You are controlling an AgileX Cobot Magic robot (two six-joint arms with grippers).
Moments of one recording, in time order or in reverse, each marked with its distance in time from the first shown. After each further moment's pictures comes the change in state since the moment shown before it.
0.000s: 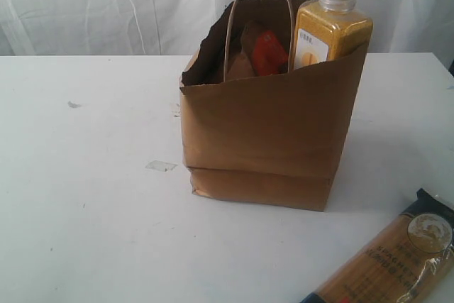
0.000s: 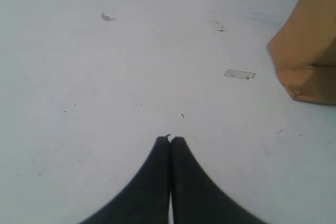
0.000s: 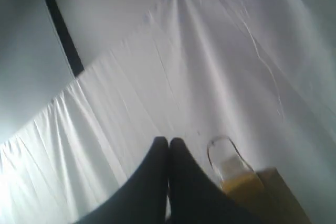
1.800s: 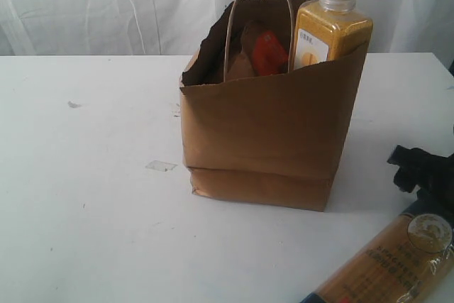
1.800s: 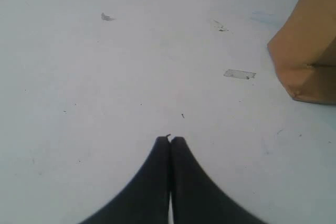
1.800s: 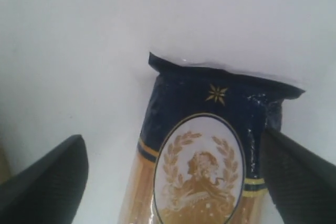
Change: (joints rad) left arm 0.000 0.000 0.000 0.000 0.000 0.000; right arm -0.185 1.377 -0.515 -0.590 0.879 0.746
